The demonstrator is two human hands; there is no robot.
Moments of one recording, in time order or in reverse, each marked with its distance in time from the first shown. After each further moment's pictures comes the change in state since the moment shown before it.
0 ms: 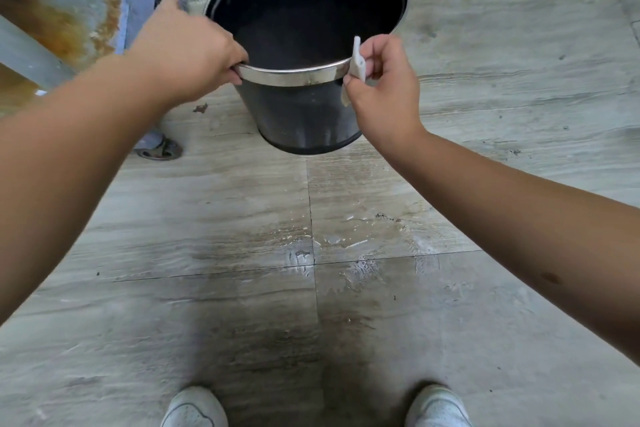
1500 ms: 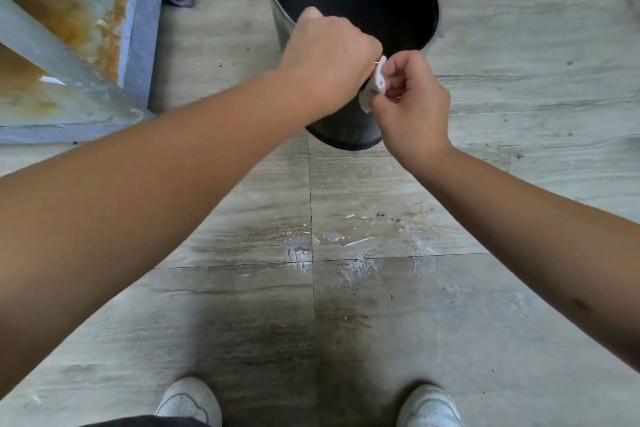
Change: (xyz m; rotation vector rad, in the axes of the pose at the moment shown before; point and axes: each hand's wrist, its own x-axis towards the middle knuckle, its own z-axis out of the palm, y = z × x) left_hand 0.050 0.121 -0.043 -0.236 0.296 0.017; right_hand -0.014 0.009 -0.026 -0.122 -0.013 -0.038
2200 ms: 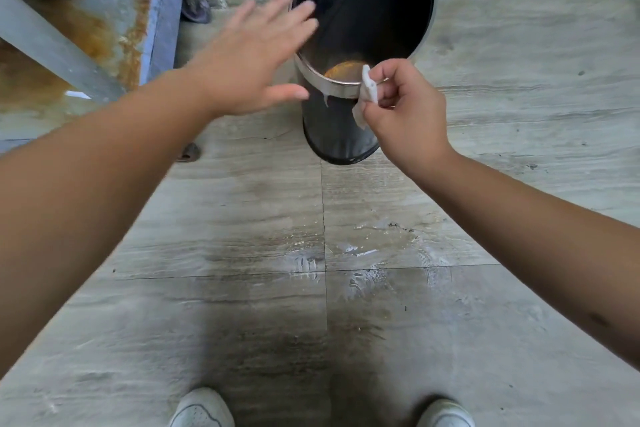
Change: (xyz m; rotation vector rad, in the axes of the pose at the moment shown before) left_hand -0.048 -0.118 0.019 -0.018 -0.048 0.139; right_hand 0.004 -0.018 0.016 -0.025 -0.060 -0.002
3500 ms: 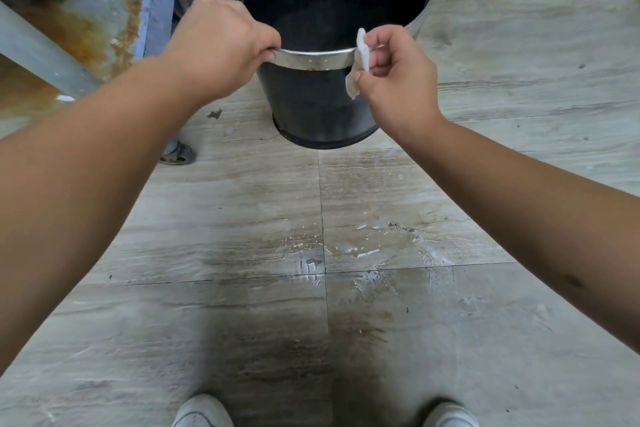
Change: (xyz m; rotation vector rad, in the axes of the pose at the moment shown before) left_hand 0.003 -0.010 -0.014 0.097 0.063 -0.120; right_hand 0.034 0.005 0.008 0.067 0.015 0.031
